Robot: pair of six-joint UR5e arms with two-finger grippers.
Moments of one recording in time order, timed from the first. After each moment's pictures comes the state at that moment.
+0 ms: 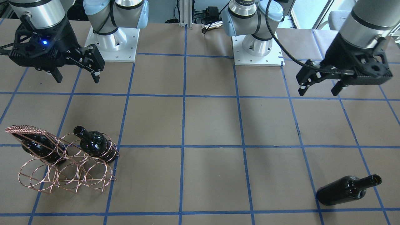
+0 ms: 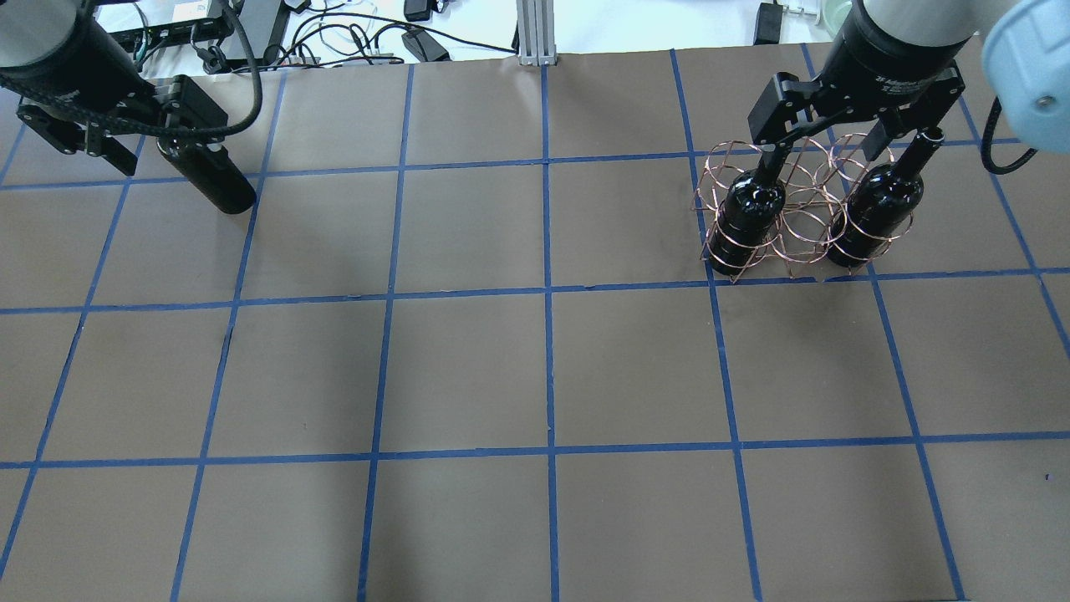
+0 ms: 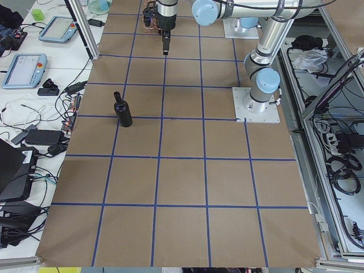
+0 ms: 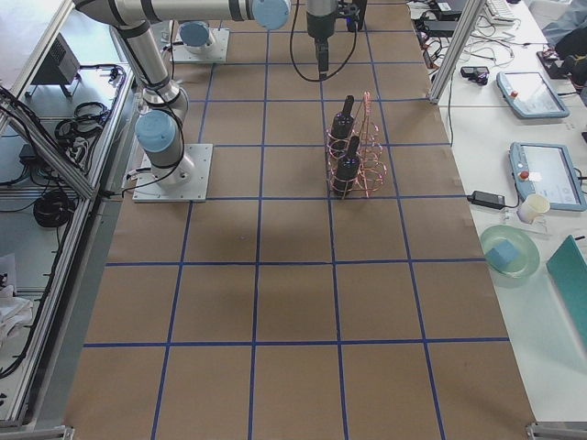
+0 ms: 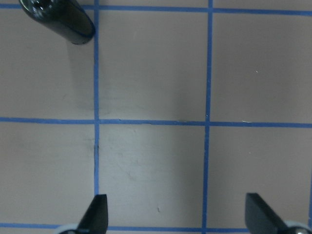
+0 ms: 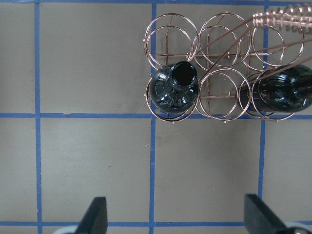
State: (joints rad) left arm -1.33 -1.61 -1.50 -1.50 1.56 0.22; right arm 1.53 -1.59 1.56 -1.64 -1.58 -0.06
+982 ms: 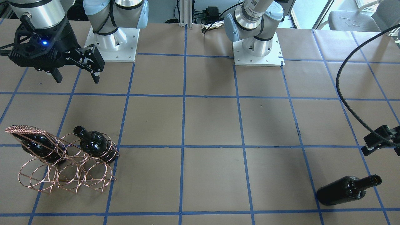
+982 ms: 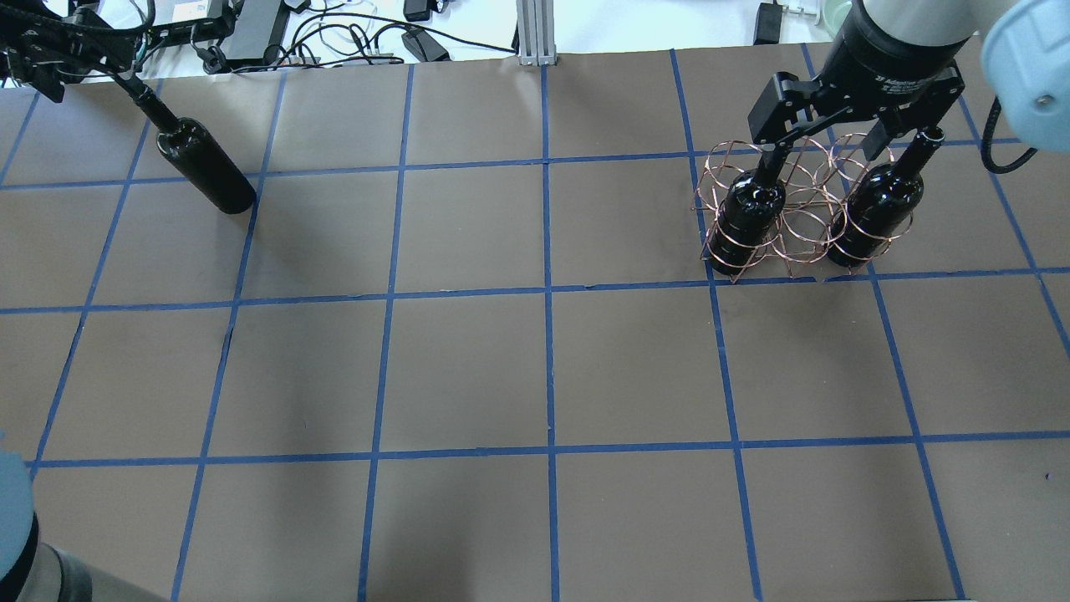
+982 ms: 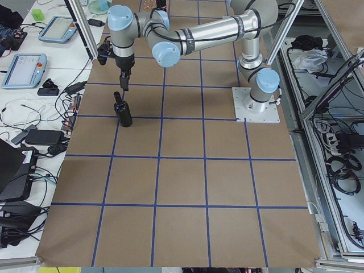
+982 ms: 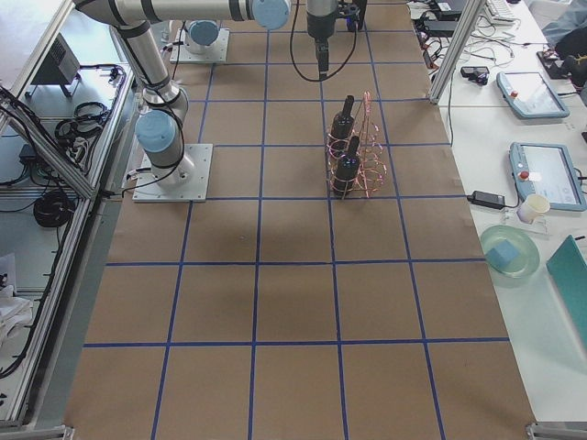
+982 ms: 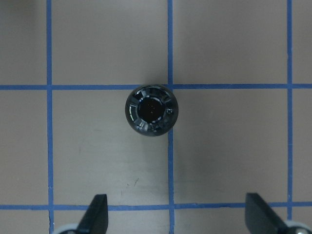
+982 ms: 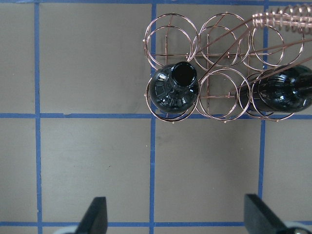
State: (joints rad) left arm -1.17 -1.97 -1.19 -1.42 1.51 0.40; right arm 1.53 -1.59 1.56 -1.64 -1.58 -0.06
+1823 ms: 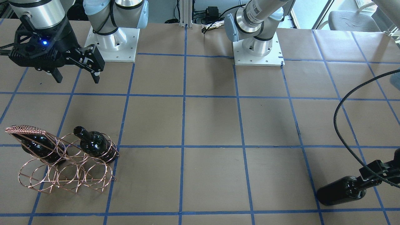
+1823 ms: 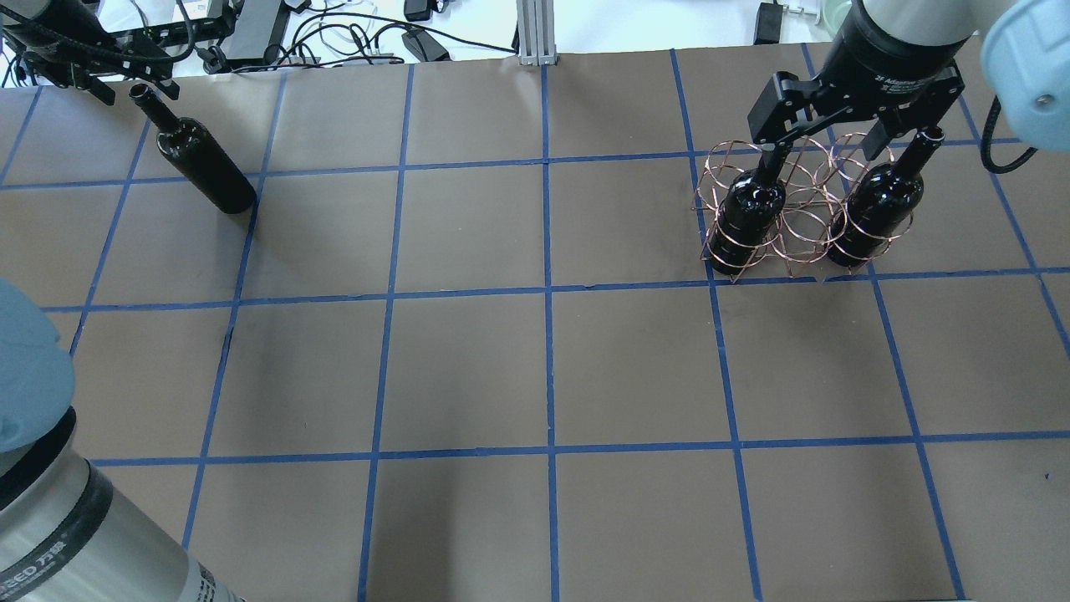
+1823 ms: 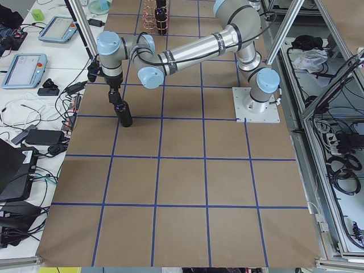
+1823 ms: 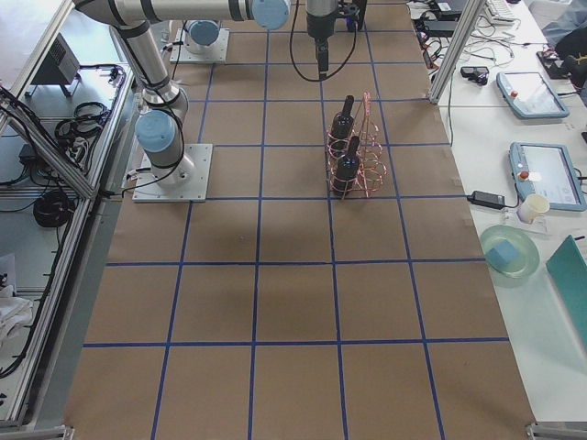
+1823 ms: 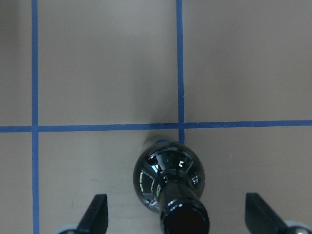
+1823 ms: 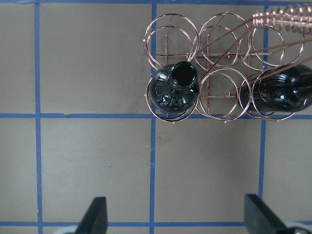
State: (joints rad) left arm -1.17 -2.11 -1.16 -1.30 1.46 0.40; right arm 1.53 -1.59 1.56 -1.64 -1.58 -0.06
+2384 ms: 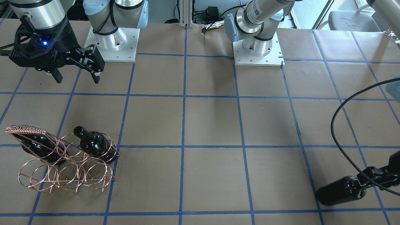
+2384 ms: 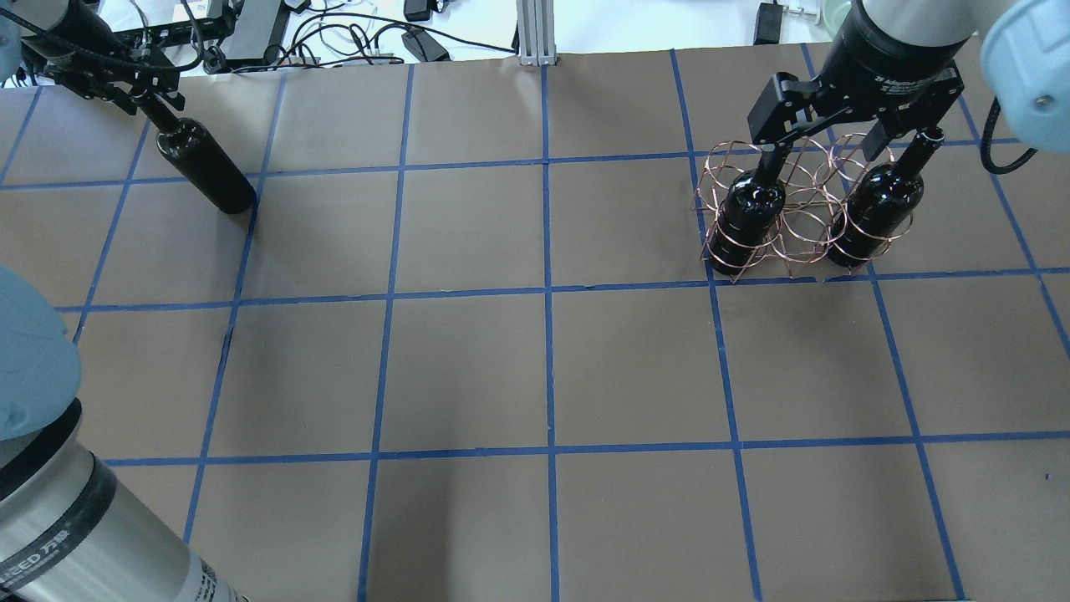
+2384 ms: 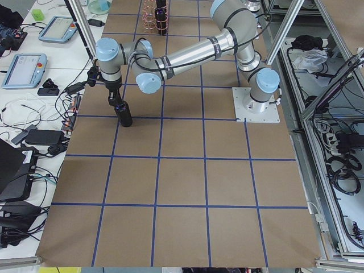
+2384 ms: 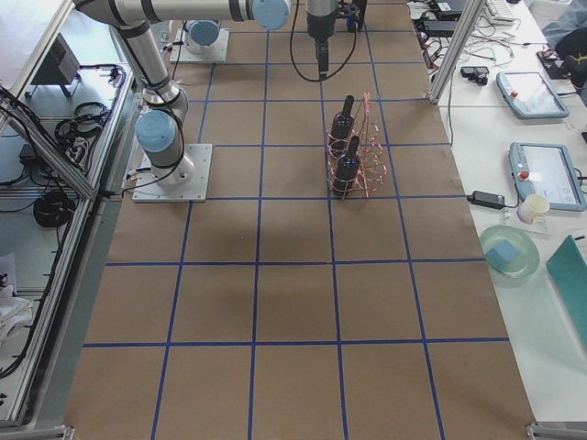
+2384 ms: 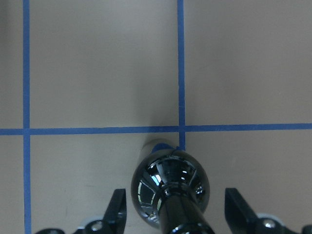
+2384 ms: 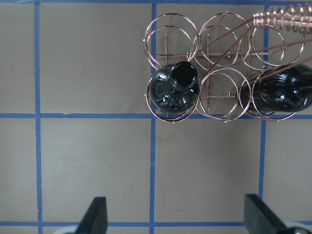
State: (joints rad) left arm -1.17 -2.13 -1.16 -1.29 1.46 0.39; right arm 1.53 -1.59 1.56 -1.64 -1.58 -0.06
